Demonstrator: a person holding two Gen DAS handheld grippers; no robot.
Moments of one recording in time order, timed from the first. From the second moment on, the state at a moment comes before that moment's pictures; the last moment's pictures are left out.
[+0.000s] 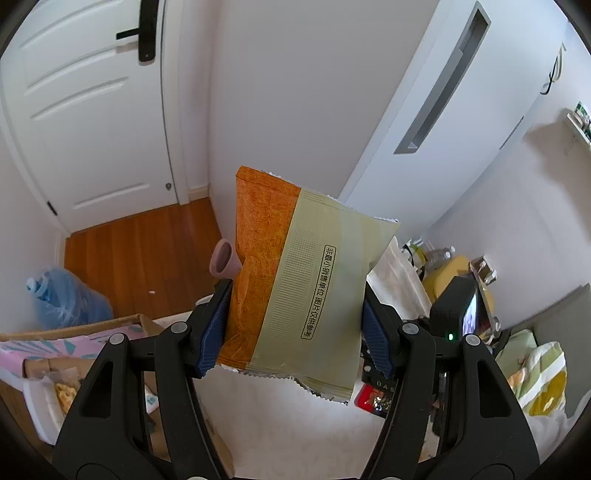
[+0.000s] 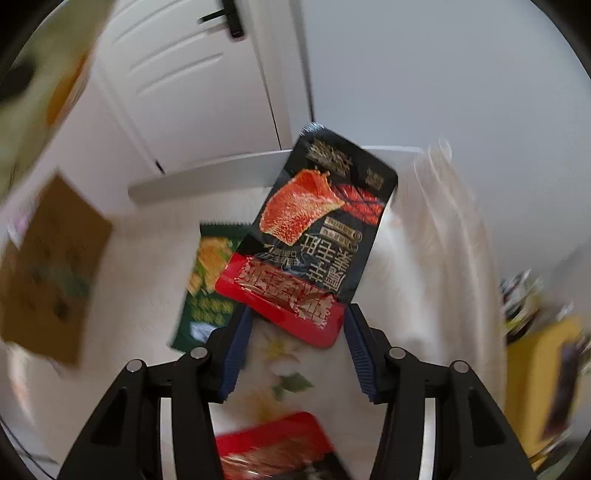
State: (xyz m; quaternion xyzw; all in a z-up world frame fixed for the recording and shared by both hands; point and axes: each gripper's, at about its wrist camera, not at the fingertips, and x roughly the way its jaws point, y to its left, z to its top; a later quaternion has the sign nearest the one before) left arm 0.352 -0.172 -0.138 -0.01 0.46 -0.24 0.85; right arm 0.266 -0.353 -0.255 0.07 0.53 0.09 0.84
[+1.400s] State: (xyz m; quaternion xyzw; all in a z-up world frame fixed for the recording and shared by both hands) left arm 0.354 -0.161 -0.128 -0.03 0.46 -0.25 0.86; right arm 0.309 -0.352 -0.262 0.22 0.49 0.05 0.84
